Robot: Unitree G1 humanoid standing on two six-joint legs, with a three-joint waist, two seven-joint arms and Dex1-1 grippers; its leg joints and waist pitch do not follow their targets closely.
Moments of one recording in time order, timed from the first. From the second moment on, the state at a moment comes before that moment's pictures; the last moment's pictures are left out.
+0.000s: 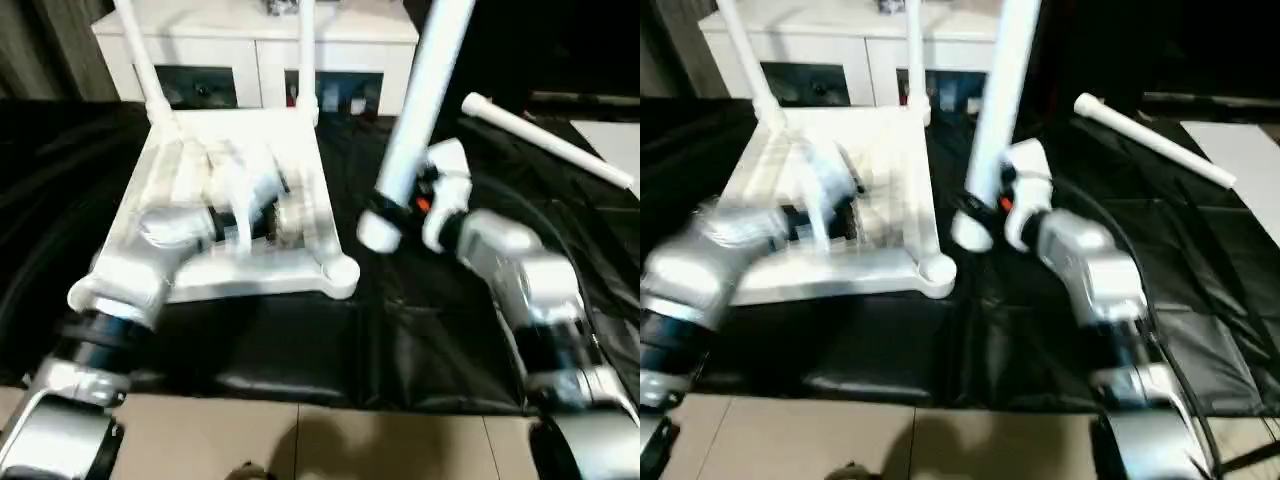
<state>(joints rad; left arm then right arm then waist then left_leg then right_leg) -0.66 0.48 -0.36 0.49 -0.16 0.17 -0.98 -0.61 -0.27 0.01 0.33 0.26 0.48 0.61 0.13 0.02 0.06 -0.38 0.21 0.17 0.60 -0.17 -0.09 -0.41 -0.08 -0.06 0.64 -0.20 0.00</state>
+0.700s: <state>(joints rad) -0.86 0.42 -0.37 1.10 -0.01 -0.05 -1.09 -0.57 -0.28 0.05 0.22 0.28 0.52 0.68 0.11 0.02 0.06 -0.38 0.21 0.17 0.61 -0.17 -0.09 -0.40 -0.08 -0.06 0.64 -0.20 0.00</state>
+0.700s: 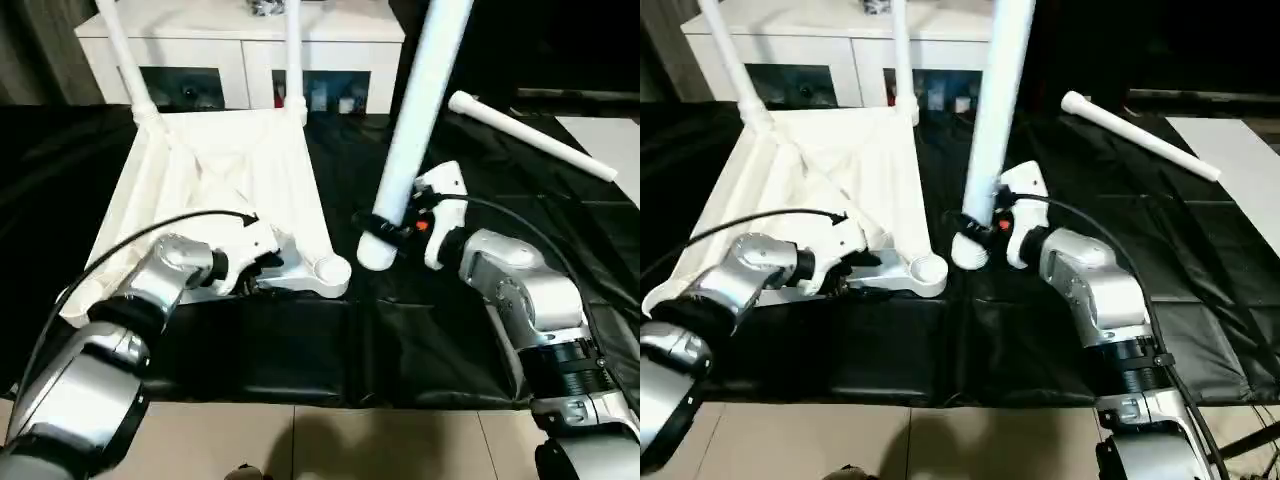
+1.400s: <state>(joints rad) -0.91 0.41 -0.32 1.22 0.03 -0.11 -1.17 -0.57 -0.28 0.05 0.21 0.29 0.52 0.70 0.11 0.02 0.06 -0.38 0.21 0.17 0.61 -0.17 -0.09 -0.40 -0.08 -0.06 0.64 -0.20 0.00</state>
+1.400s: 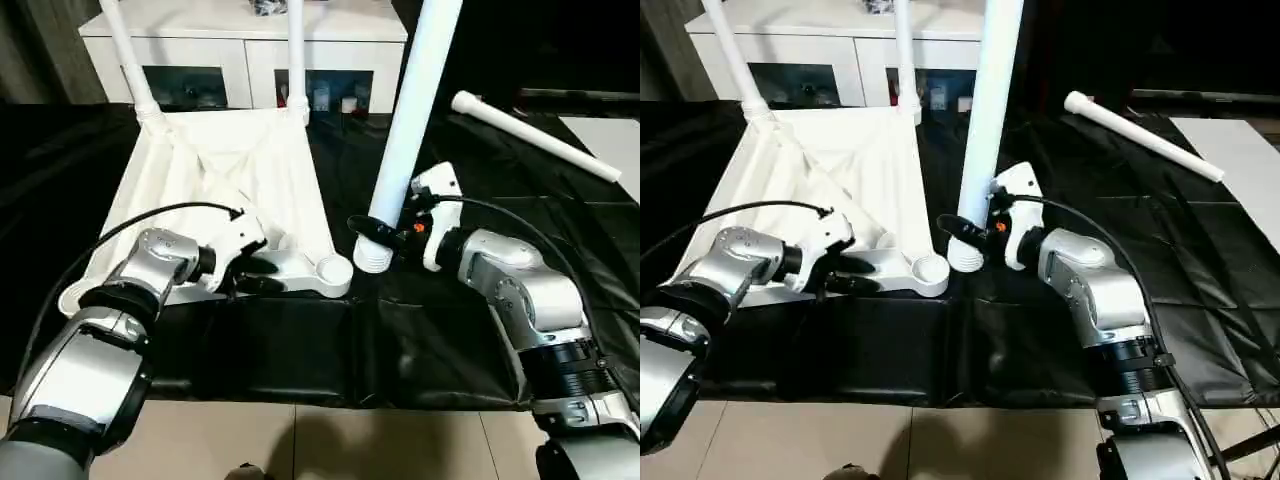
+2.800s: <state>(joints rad) -0.51 0.44 -0.29 0.47 0.05 0.18 -1.17 -0.57 -0.29 0.15 0.21 0.32 0.65 0.82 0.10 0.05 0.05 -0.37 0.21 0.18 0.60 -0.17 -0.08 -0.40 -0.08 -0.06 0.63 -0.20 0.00</state>
